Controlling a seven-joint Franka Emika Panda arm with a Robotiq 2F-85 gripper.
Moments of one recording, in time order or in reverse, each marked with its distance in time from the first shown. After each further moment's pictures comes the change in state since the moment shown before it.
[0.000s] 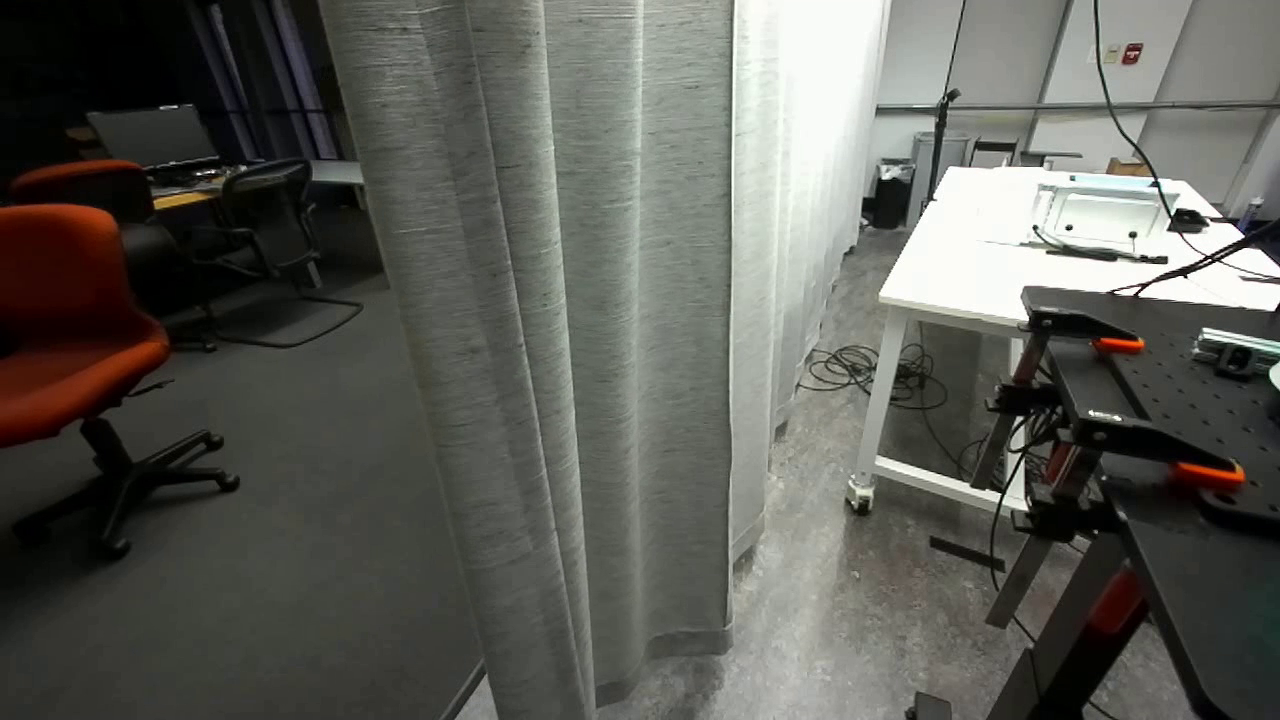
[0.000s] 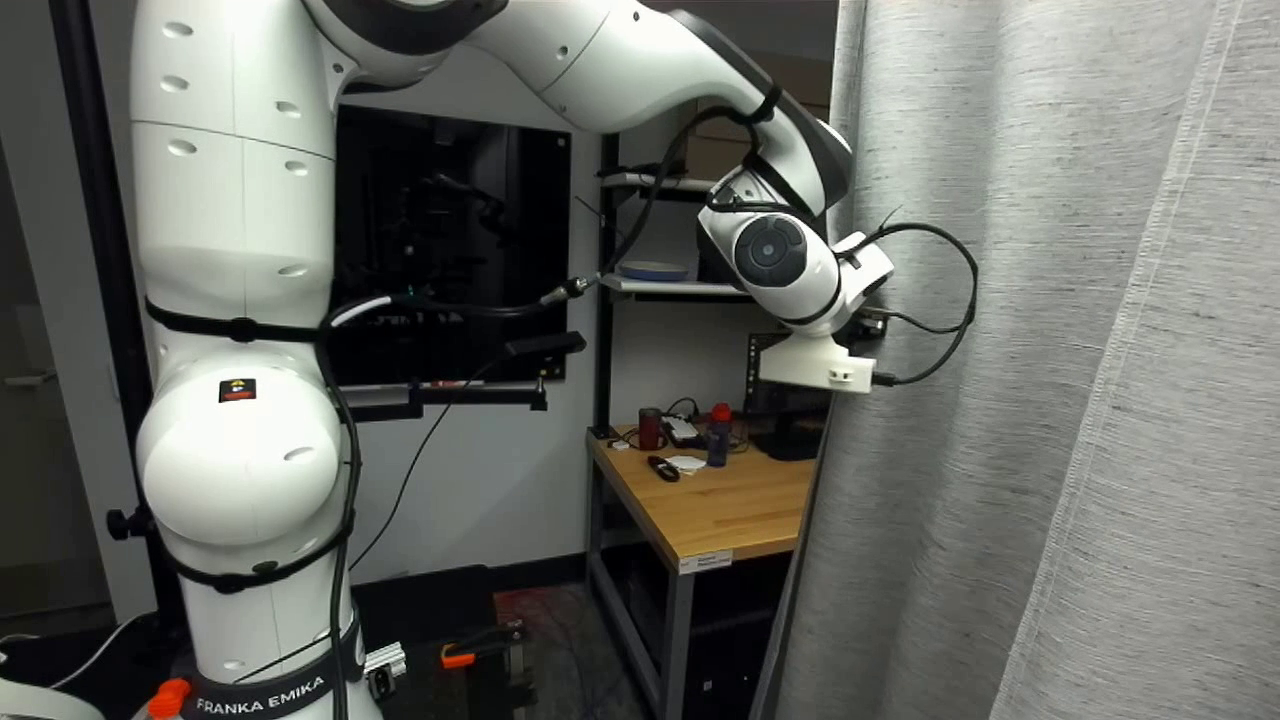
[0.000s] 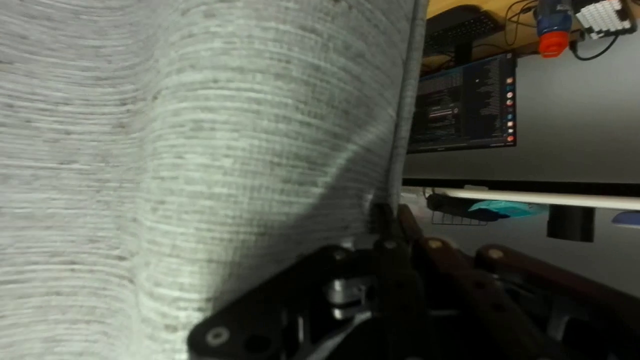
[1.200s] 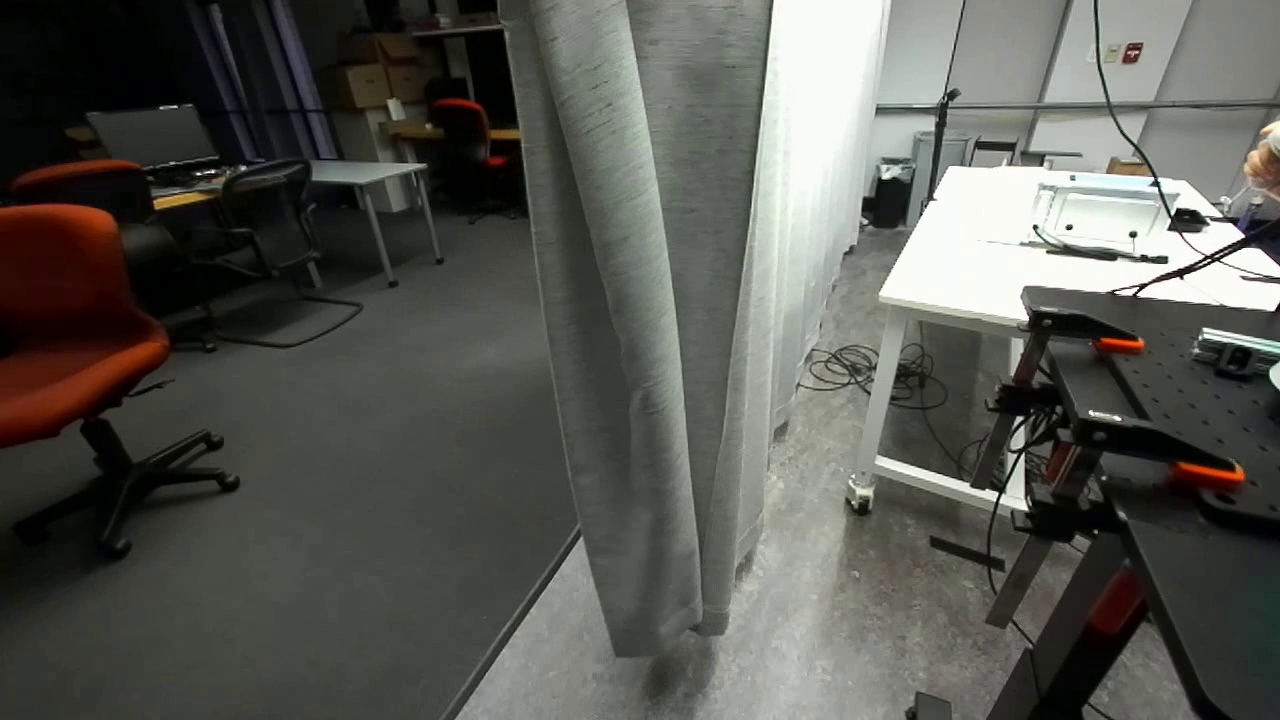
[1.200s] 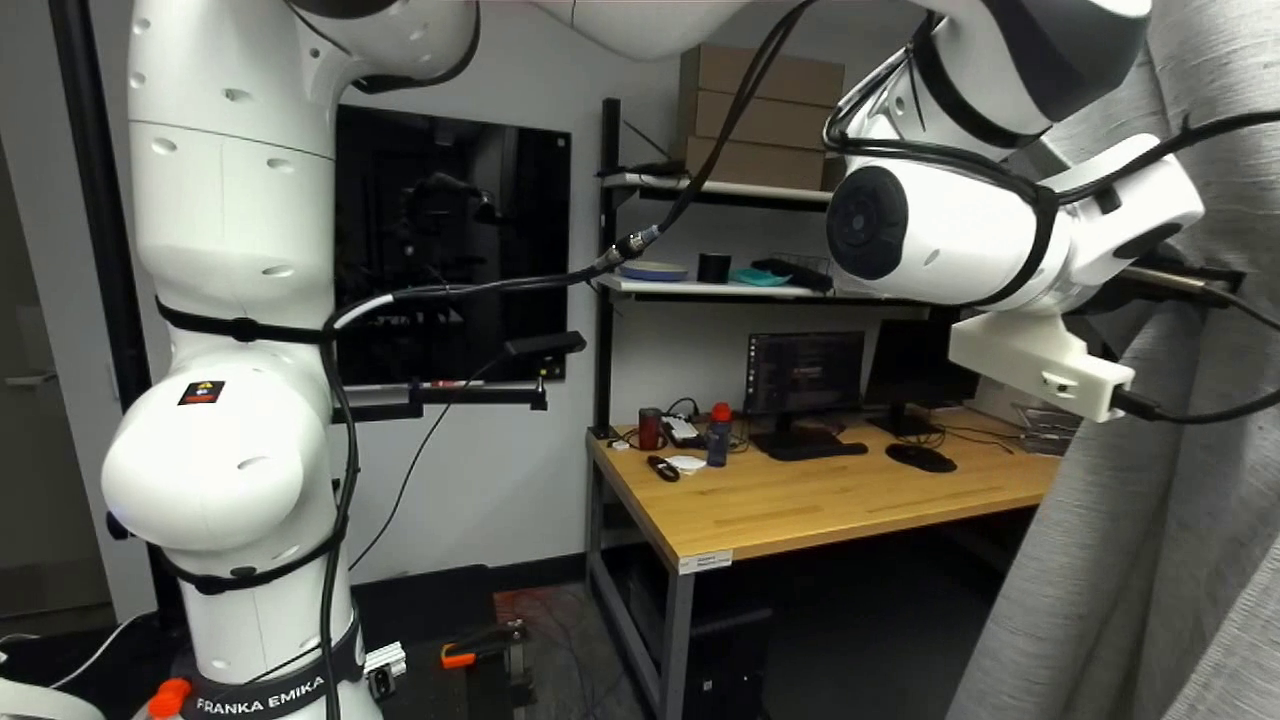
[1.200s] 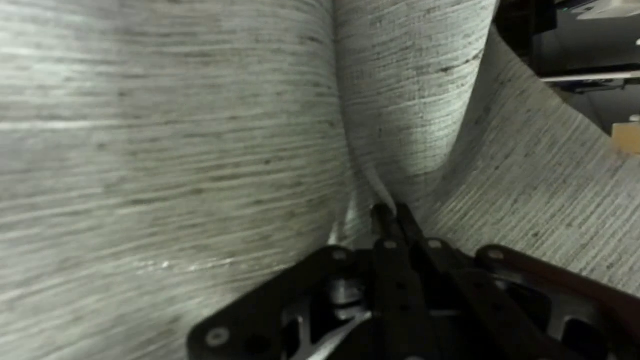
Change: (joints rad) arm -0.175 0.000 -0.289 0.178 0.494 0.029 -0.182
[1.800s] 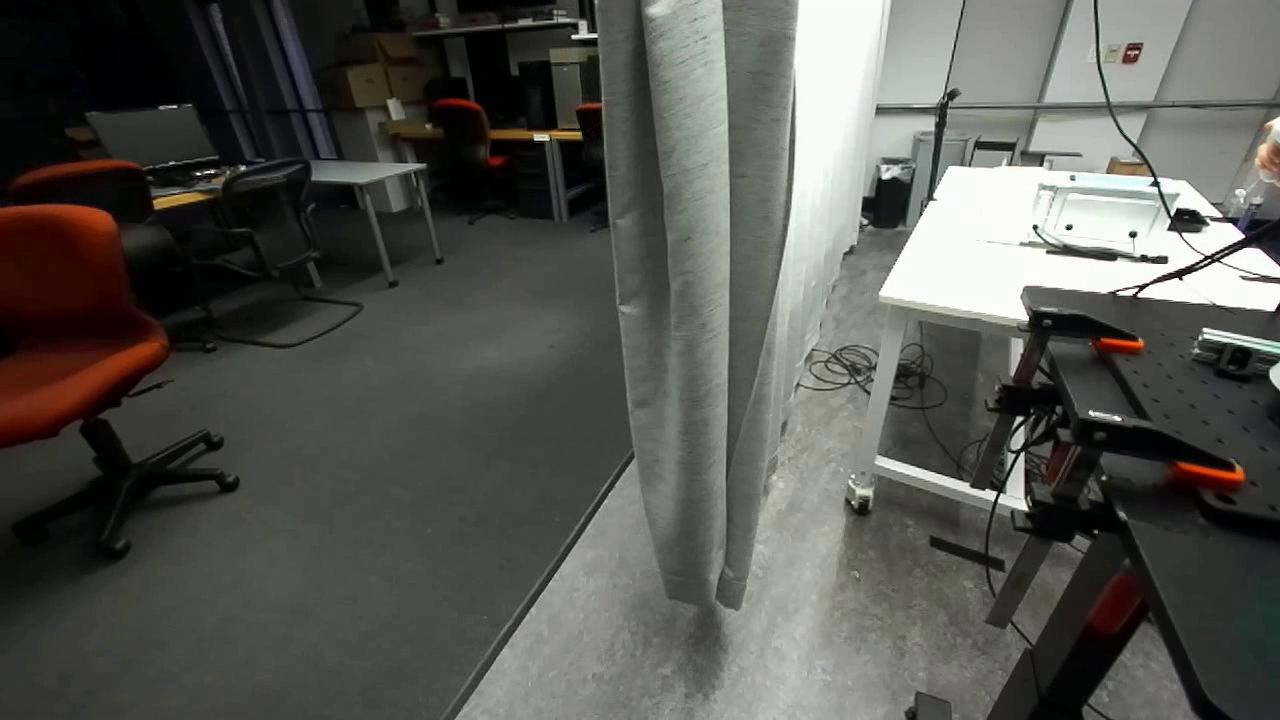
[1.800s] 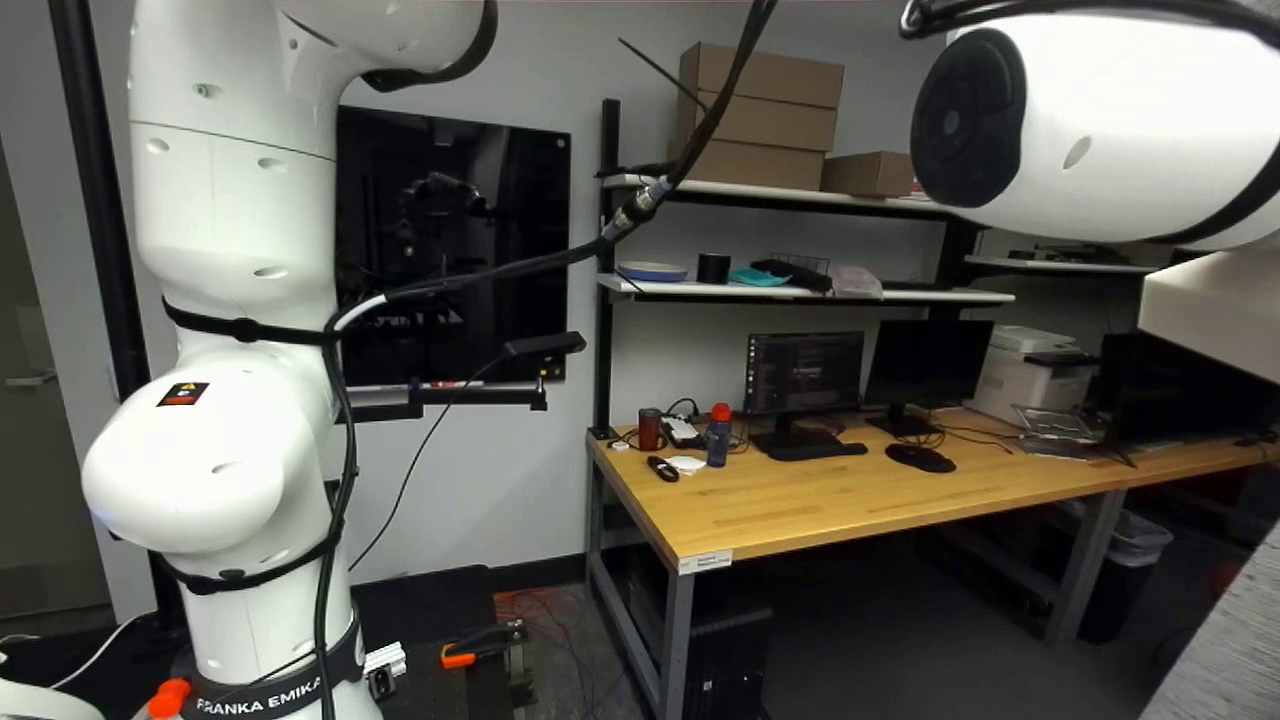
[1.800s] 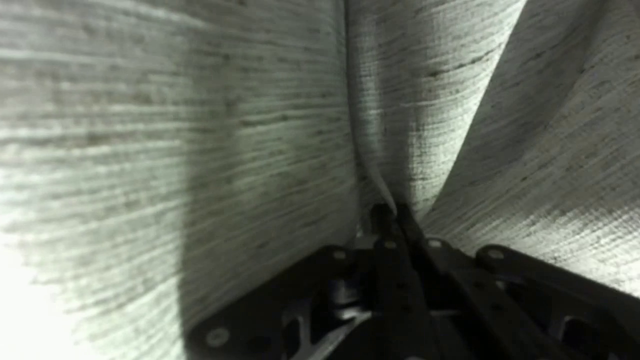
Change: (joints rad) arm -0.089 0.006 -0.172 0.112 -0.008 0.040 0.115
